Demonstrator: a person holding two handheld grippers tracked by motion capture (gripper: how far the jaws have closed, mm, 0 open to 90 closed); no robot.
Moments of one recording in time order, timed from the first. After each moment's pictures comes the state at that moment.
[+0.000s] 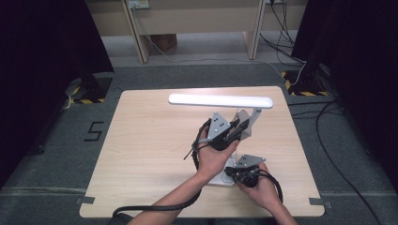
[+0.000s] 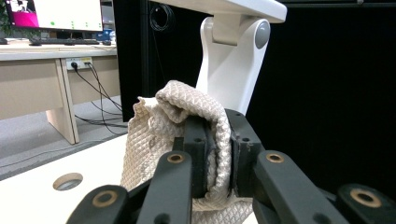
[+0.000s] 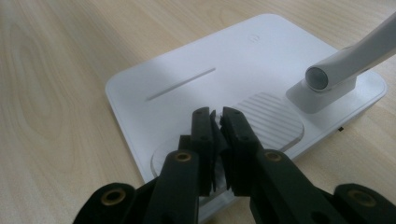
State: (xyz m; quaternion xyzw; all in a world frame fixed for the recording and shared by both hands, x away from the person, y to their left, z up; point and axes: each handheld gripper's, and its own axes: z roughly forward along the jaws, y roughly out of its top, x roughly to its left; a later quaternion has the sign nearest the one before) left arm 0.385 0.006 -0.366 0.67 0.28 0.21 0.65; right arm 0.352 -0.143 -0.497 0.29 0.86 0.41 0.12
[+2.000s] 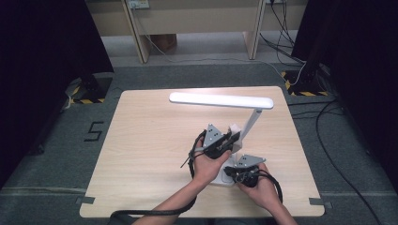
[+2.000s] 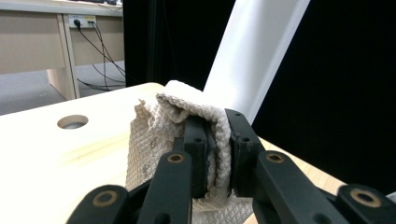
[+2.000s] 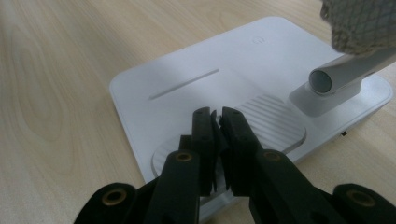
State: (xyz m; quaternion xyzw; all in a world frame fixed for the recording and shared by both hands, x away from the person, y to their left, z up) left arm 0.392 0.019 -0.428 0.70 0.33 0.18 0.61; right arm 0.352 -0.143 -0.499 0.29 0.85 0.41 0.12
